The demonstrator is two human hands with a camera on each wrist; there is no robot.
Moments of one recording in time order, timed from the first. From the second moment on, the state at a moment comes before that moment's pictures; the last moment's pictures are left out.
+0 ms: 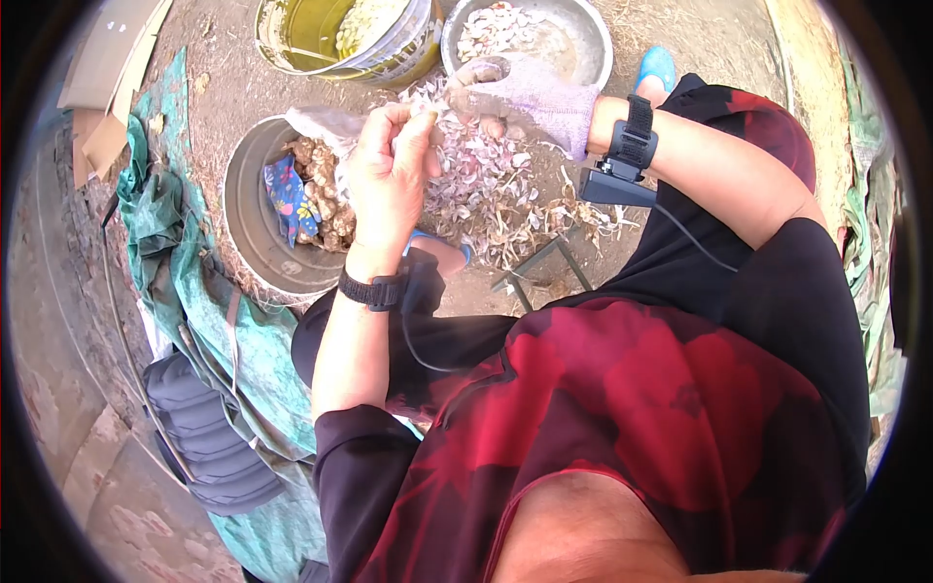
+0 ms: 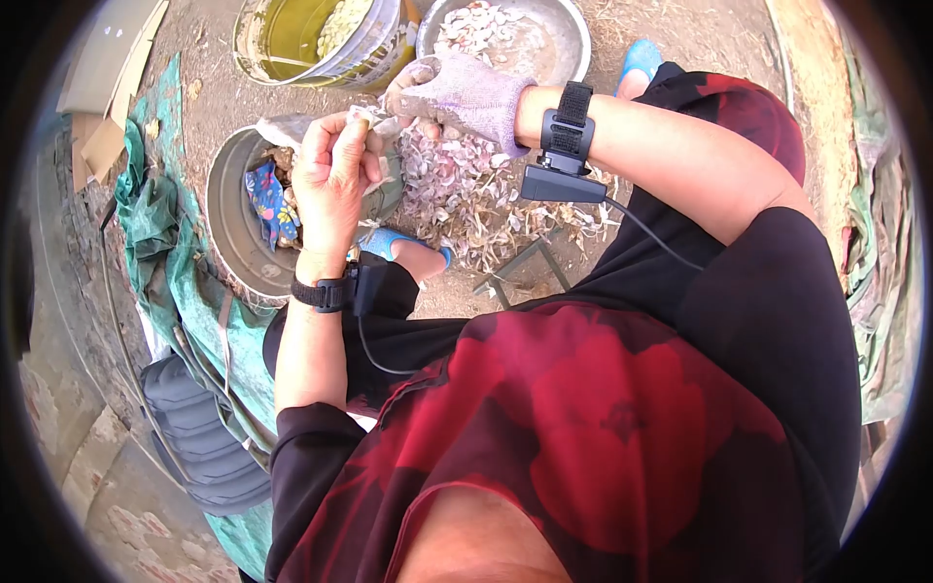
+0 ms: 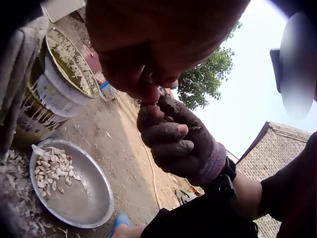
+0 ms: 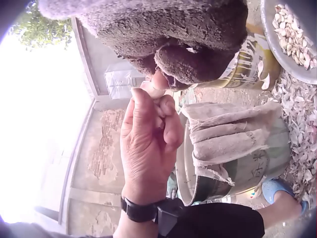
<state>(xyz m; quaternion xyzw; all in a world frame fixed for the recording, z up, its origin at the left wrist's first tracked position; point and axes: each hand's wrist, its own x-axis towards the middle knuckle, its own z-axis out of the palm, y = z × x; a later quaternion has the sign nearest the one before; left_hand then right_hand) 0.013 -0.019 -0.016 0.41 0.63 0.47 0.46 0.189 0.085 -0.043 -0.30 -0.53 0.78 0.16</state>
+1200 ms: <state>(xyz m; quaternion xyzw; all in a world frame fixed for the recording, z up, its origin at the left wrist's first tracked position) 0.013 -0.034 0.043 0.39 0.50 0.47 0.61 0.195 0.086 -0.035 -0.34 -0.52 0.78 0.08</state>
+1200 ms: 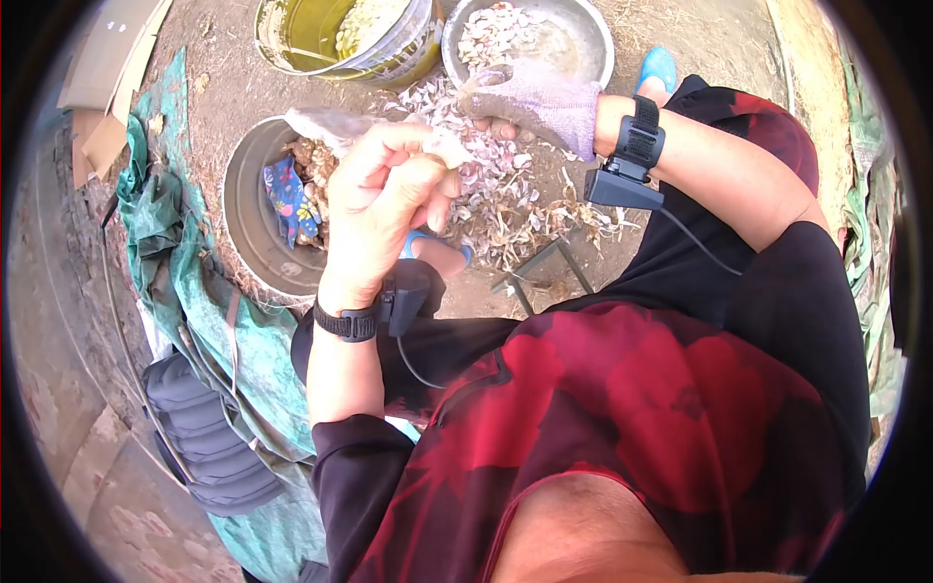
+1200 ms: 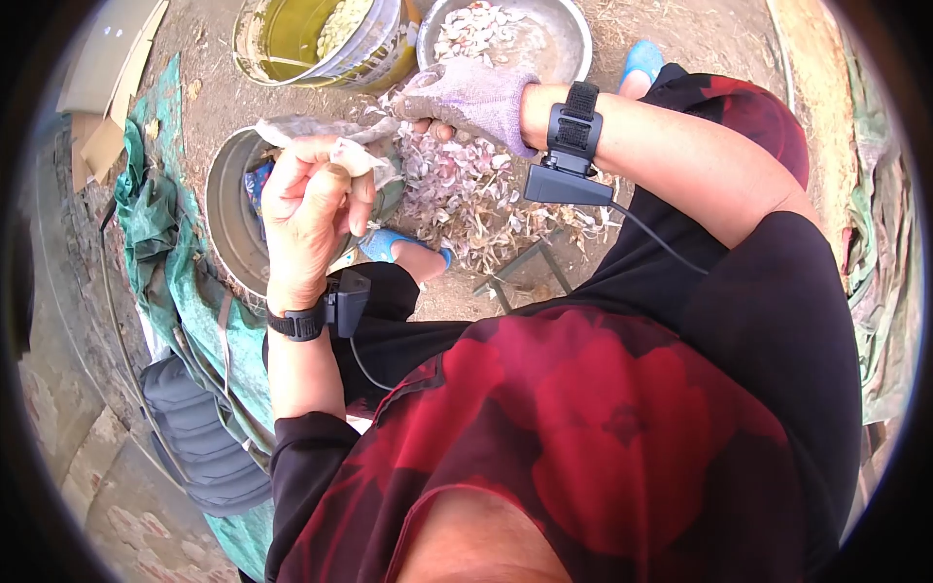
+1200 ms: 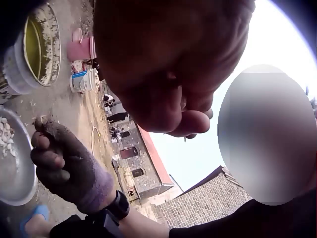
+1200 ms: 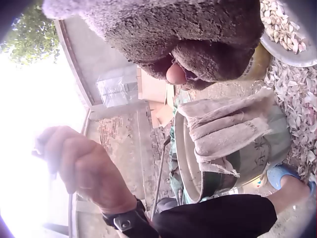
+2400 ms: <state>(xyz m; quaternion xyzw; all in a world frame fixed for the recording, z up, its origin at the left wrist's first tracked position) 0.037 -0.072 0.123 0.40 -0.11 0.57 0.71 0.180 0.075 -0.033 -0.45 -0.53 0.71 -0.05</state>
